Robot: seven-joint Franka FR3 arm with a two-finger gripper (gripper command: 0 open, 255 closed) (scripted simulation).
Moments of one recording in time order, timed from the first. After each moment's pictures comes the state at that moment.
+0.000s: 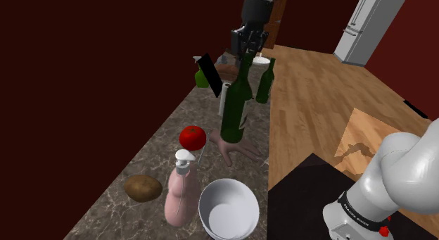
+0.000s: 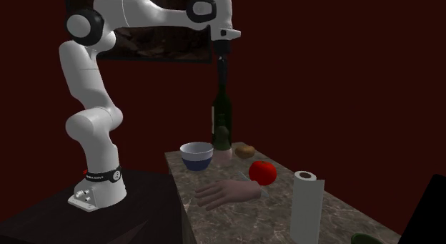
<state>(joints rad) 0.28 -0.19 0.11 -1.73 0.06 1.59 0.33</state>
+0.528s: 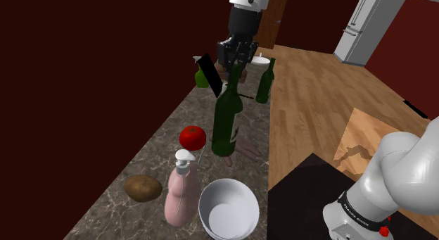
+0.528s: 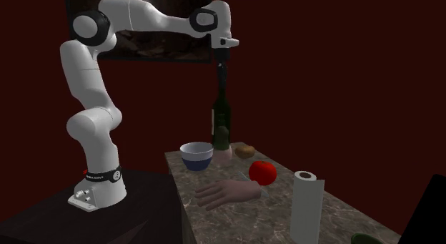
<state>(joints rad) 0.32 -0.17 0.17 -1.77 0.07 1.64 0.43</state>
